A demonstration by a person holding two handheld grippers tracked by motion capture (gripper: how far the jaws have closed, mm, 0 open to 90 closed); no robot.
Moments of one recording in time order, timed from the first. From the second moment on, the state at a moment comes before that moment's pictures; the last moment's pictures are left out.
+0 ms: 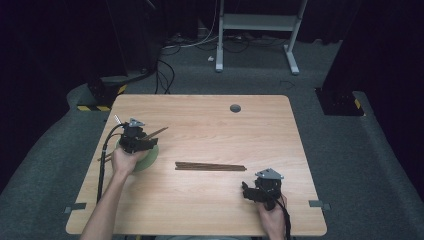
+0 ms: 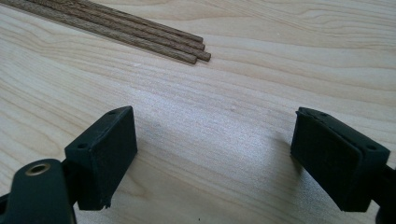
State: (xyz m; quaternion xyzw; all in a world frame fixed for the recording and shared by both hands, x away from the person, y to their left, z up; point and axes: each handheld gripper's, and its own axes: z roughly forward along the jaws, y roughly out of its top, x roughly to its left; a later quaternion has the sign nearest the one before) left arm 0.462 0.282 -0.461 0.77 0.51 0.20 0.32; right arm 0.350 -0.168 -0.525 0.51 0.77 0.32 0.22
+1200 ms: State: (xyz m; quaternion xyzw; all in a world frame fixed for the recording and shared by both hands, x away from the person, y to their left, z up) left arm 0.440 0.294 -0.437 0.76 0.50 0.22 0.34; right arm 0.350 -0.168 -0.525 0.51 0.77 0.32 0.22
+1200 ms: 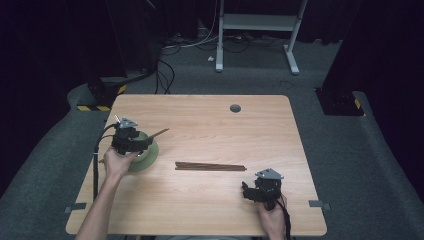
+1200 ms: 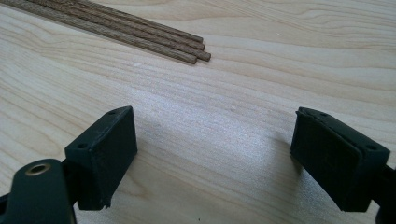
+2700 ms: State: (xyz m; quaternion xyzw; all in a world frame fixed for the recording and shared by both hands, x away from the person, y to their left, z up) left arm 0.366 0.318 -0.440 0.73 0.52 0.20 0.40; right arm 0.350 -0.168 -0.525 0.51 0.77 0.32 0.22
